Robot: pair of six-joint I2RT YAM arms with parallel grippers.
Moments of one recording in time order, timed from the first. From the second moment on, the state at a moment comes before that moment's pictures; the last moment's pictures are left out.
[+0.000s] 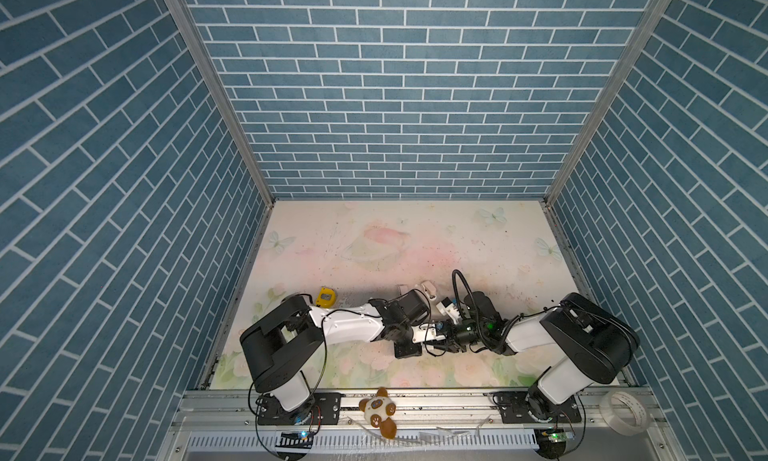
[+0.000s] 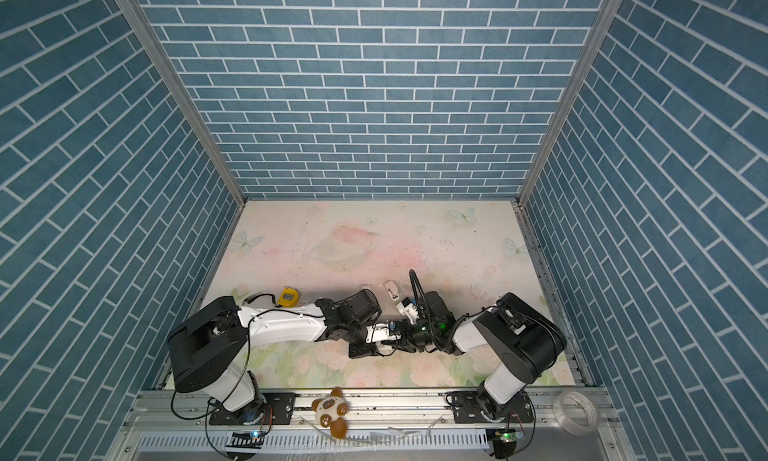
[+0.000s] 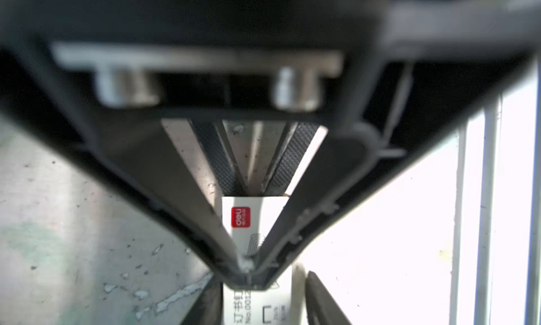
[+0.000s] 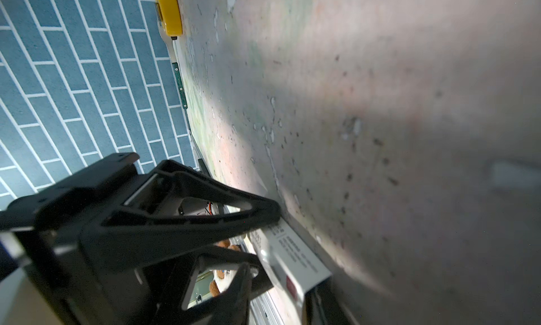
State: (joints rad) left arm -1.01 1.64 0.83 -0.35 0.27 0.44; right arm 0.72 1.61 0.32 0.54 -0.84 1.01
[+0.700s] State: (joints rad) left arm -1.01 1.60 0.80 -0.36 0.22 0.43; right arm 0.73 1.49 0.33 0.37 -0.75 0.96
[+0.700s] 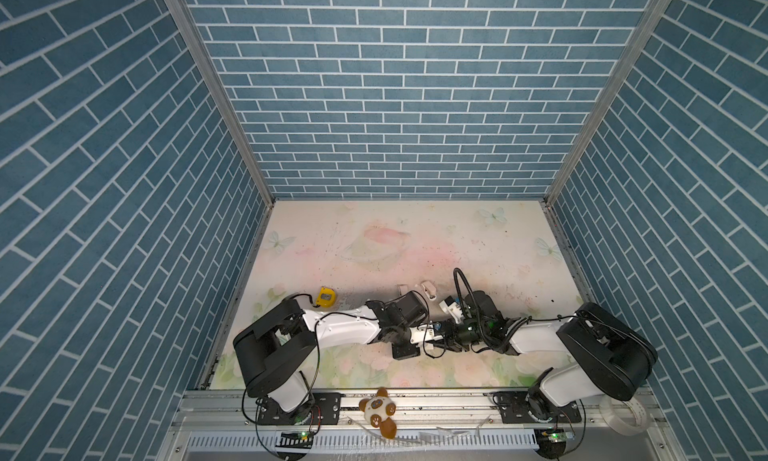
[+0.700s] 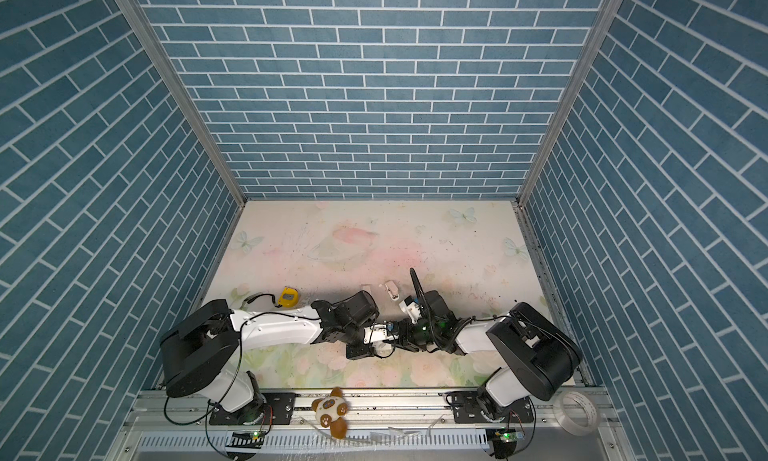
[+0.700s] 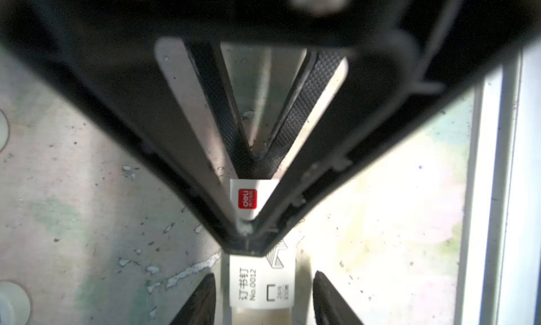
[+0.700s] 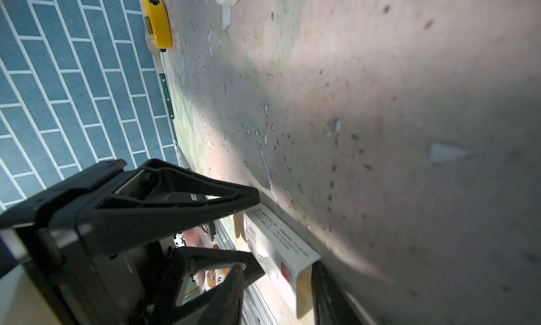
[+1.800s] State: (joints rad) left arm -1.01 1.62 0.81 -0.37 0.23 0.42; right arm 0.73 1.46 0.30 0.34 -0.74 0.94
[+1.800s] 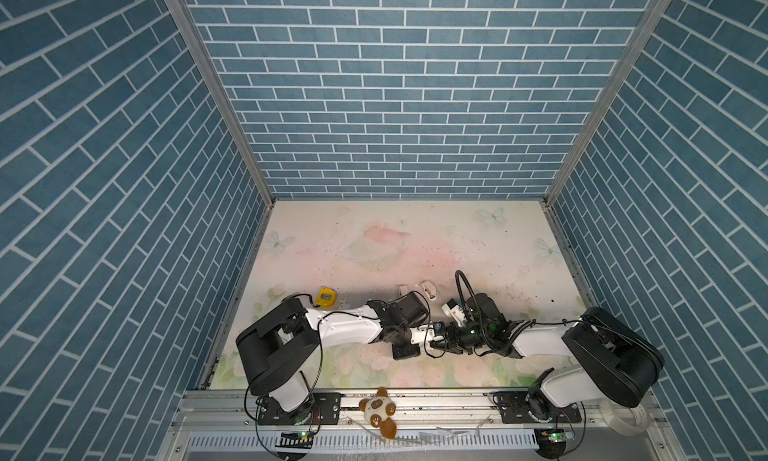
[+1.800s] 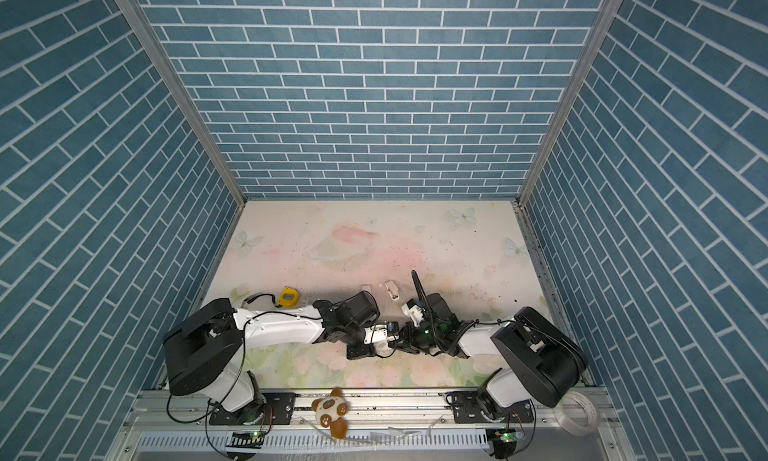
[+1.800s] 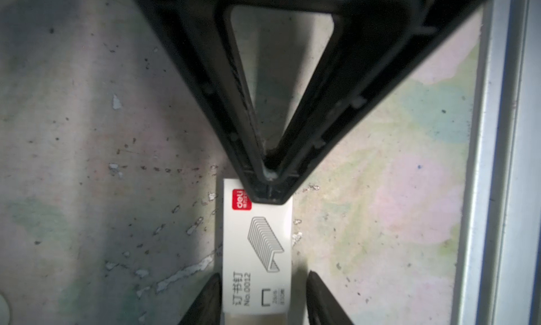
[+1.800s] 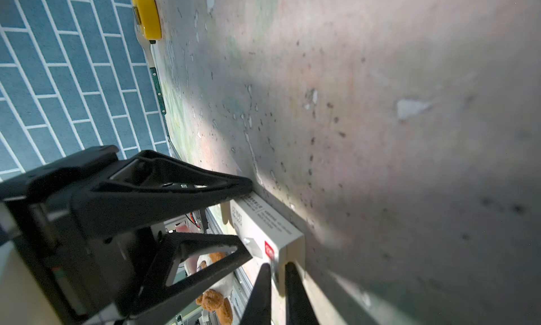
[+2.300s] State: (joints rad) left arm -1.01 1.62 0.81 -0.37 0.23 0.42; right arm 0.72 1.47 0.30 0.37 -0.75 0.94
